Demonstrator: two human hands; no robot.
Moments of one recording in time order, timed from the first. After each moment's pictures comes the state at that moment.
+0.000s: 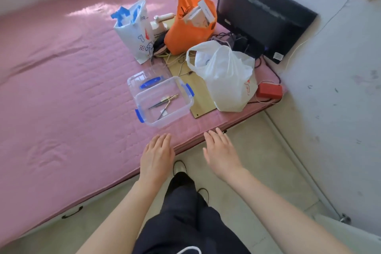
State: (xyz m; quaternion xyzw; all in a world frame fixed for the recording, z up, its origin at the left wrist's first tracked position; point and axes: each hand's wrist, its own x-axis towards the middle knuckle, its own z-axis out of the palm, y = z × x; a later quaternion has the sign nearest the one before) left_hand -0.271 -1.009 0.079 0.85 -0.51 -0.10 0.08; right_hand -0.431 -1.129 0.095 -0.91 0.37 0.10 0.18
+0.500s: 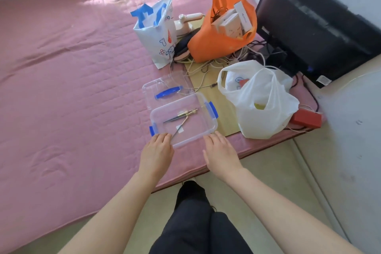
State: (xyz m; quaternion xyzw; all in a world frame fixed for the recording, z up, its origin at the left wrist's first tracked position) left_hand -0.123 -1.096 0.031 0.86 -0.48 -0.14 0.06; right_hand -0.280 -1.222 0.040 -0.92 0.30 0.16 0.18
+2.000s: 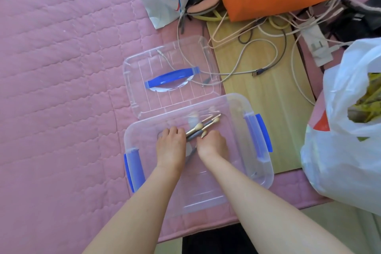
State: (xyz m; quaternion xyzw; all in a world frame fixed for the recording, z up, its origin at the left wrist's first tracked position) left_hand -0.035 -1.221 -0.279 0.89 -0.39 -0.24 -0.03; right_hand -0.098 -1.307 -0.275 -0.63 0.63 0.24 0.39
